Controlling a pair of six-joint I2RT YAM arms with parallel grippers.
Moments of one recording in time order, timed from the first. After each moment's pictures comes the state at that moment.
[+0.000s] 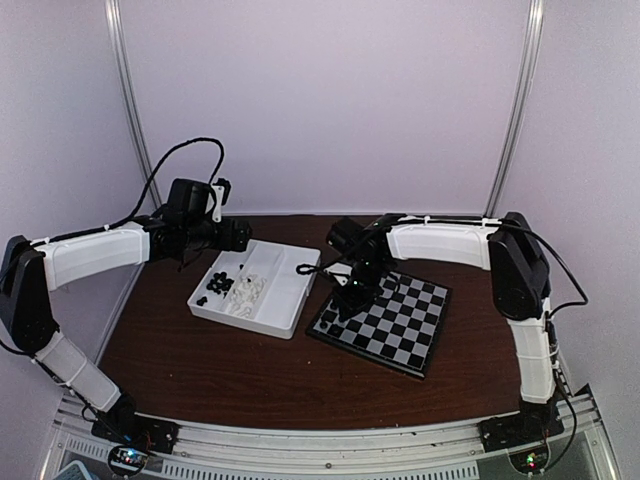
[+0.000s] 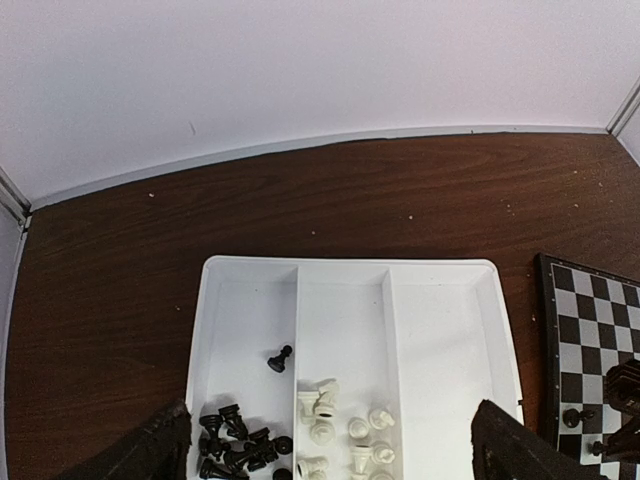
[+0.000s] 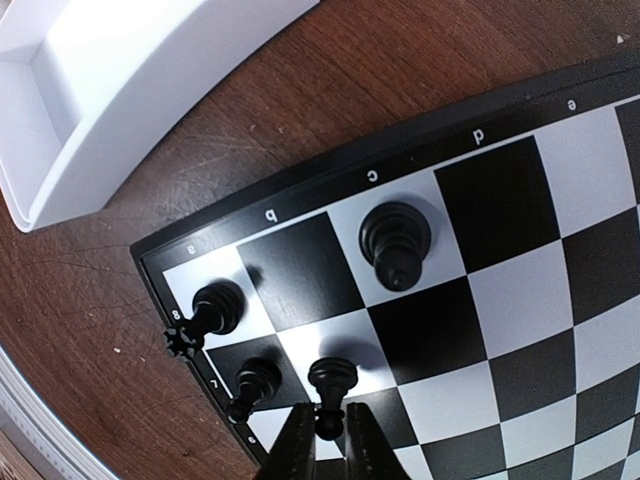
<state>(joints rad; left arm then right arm) -0.48 1.52 1.10 -0.14 -0.15 -0.19 0.81 2.15 1.75 -0.93 -0.18 0.14</state>
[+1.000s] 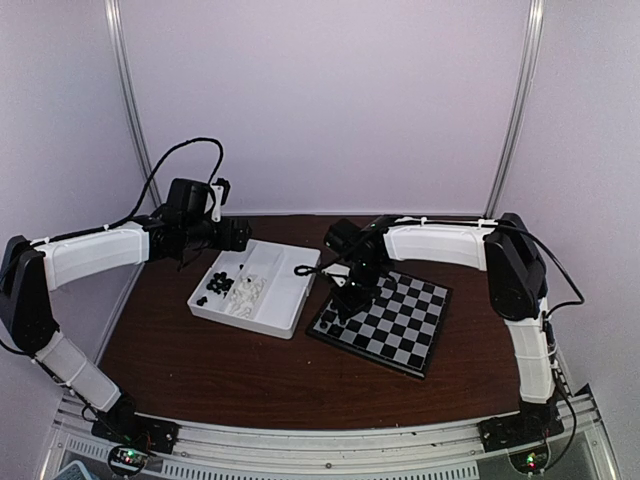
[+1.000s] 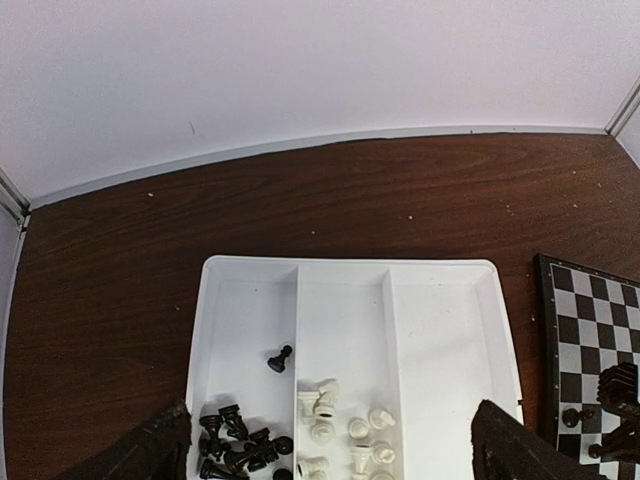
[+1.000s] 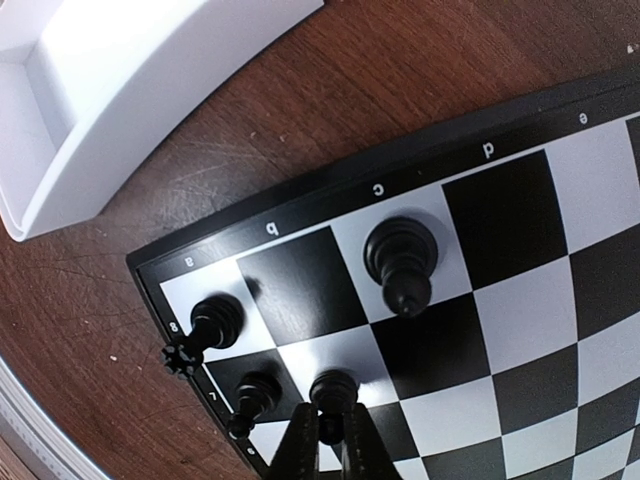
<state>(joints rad) -0.48 1.52 1.10 -0.14 -0.13 -0.19 0.81 2.17 1.77 -0.93 -0.17 0.14</state>
